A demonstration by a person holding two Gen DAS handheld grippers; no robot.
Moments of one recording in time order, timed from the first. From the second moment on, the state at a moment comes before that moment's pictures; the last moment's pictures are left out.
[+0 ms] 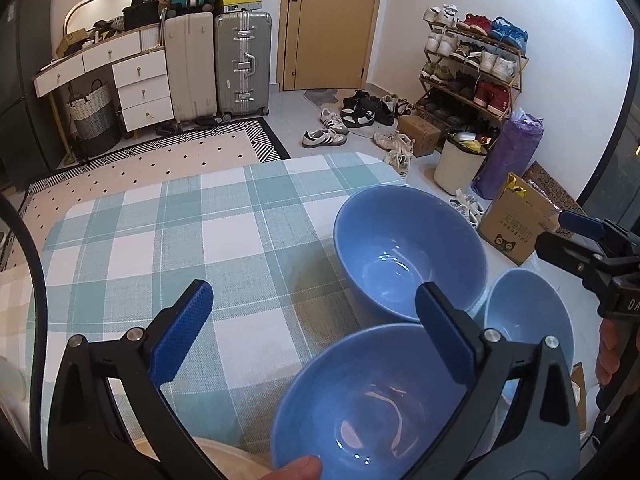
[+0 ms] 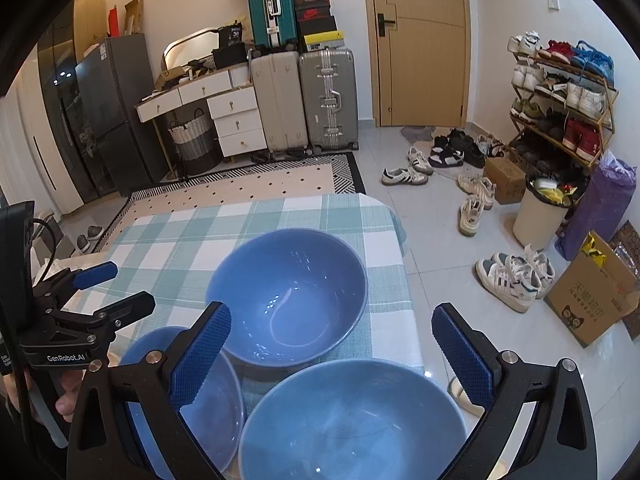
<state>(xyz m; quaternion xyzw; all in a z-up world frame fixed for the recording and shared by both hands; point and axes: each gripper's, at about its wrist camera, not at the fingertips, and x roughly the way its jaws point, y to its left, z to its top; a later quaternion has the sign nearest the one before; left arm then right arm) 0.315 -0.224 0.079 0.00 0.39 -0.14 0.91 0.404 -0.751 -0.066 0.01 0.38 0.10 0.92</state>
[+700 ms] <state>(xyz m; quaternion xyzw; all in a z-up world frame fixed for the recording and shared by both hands) 0.375 -0.254 0.049 0.00 0.41 -0.16 0.90 0.464 -0.756 -0.122 0.02 0.44 0.10 0.89</state>
